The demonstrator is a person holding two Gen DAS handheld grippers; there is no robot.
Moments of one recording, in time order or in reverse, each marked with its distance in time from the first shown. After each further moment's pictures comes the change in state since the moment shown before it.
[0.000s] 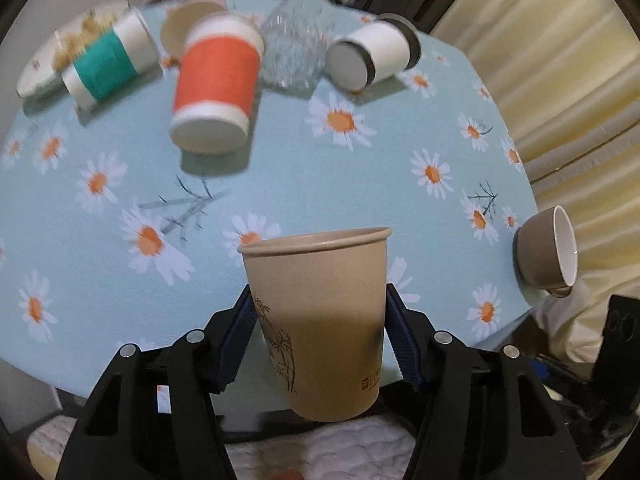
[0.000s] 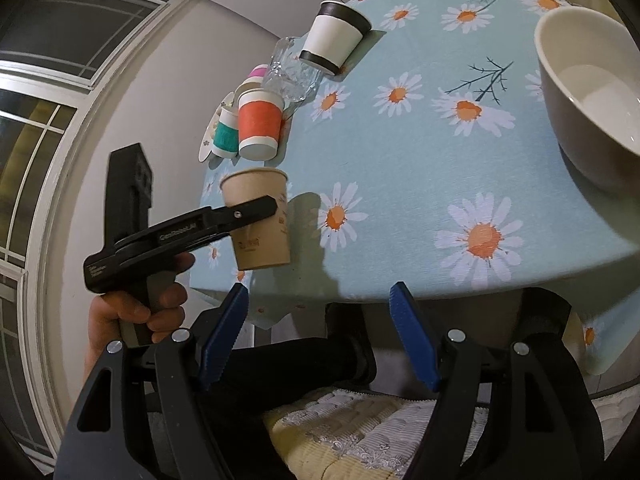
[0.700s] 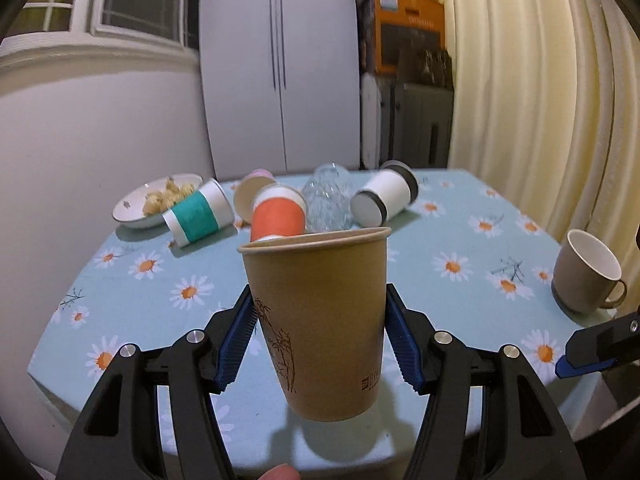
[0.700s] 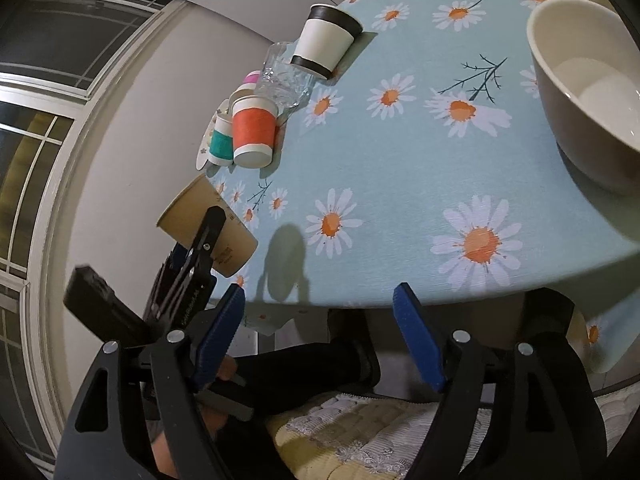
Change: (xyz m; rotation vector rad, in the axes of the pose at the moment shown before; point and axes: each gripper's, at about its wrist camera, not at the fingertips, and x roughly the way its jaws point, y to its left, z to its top) left arm -0.032 -0.030 -0.083 0.143 -0.740 0.273; right arm 0.003 -0.010 0.004 0.044 -0.009 0.005
